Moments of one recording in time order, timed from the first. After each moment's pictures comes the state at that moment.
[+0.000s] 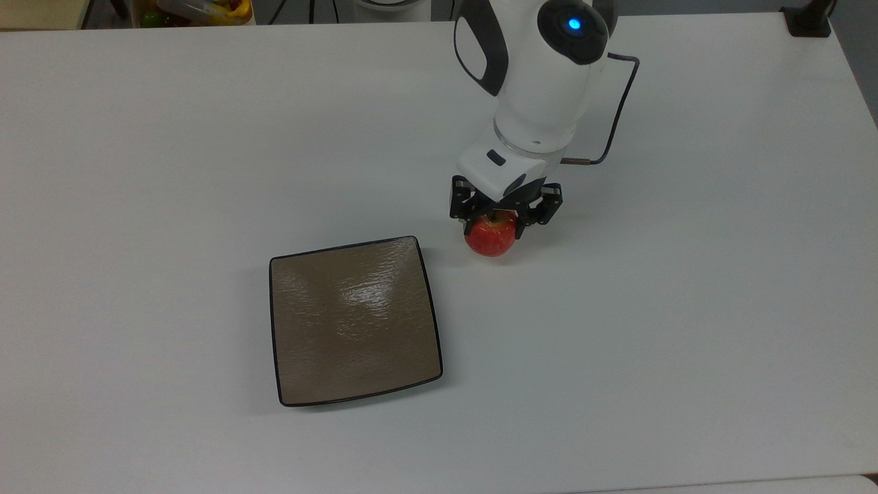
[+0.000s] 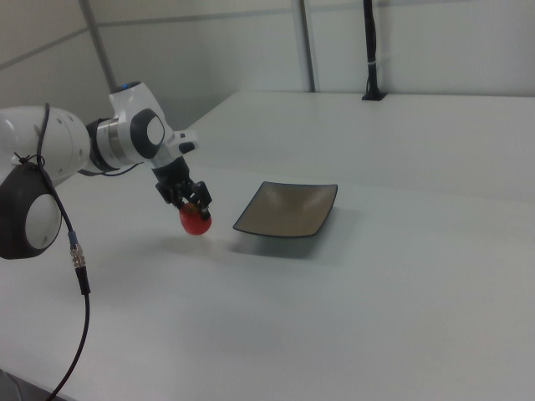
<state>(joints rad) 0.19 0.54 0.22 -1.50 -0.32 2.09 0.46</state>
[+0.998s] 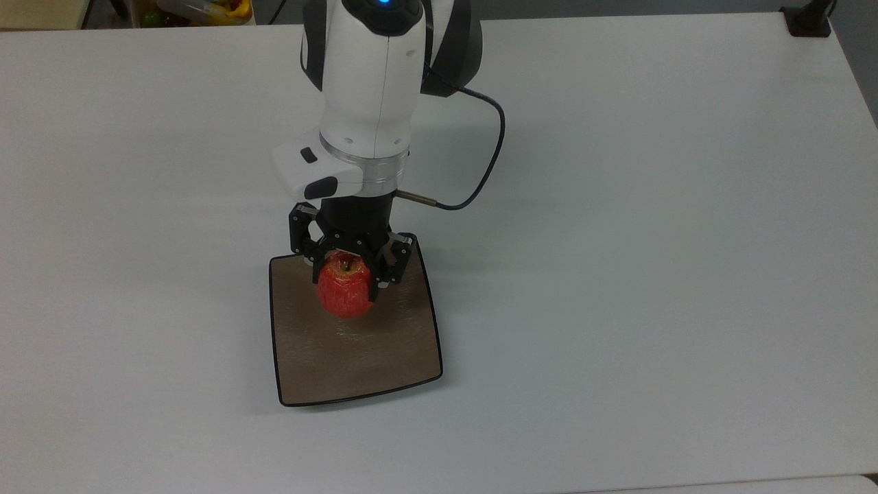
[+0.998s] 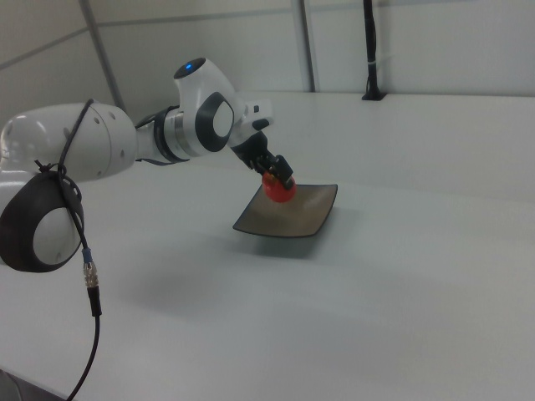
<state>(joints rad) 0.06 0.56 0.07 -1.39 -0.32 2.33 0.48</state>
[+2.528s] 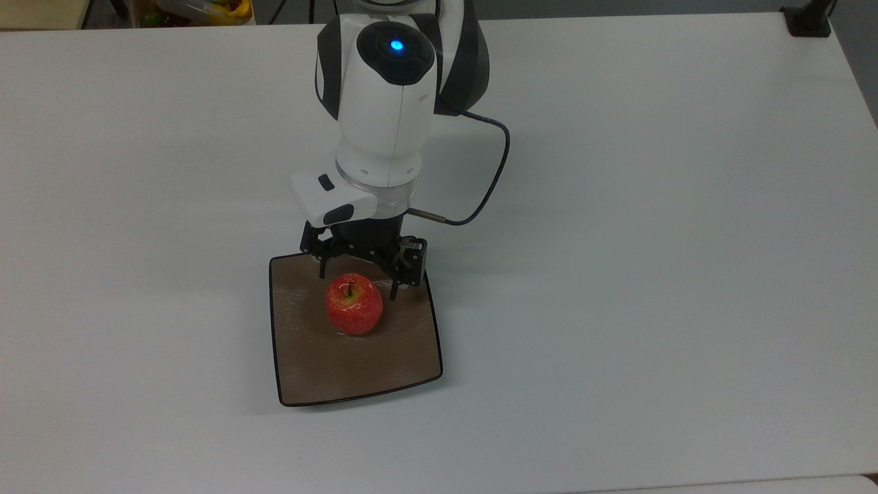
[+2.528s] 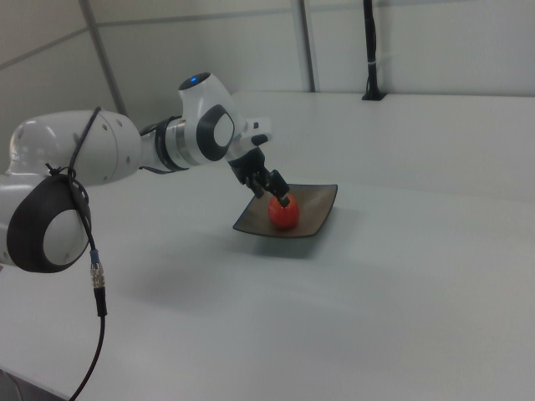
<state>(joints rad) 0.07 0.60 0.08 -1.39 -0.32 2.25 0.48</state>
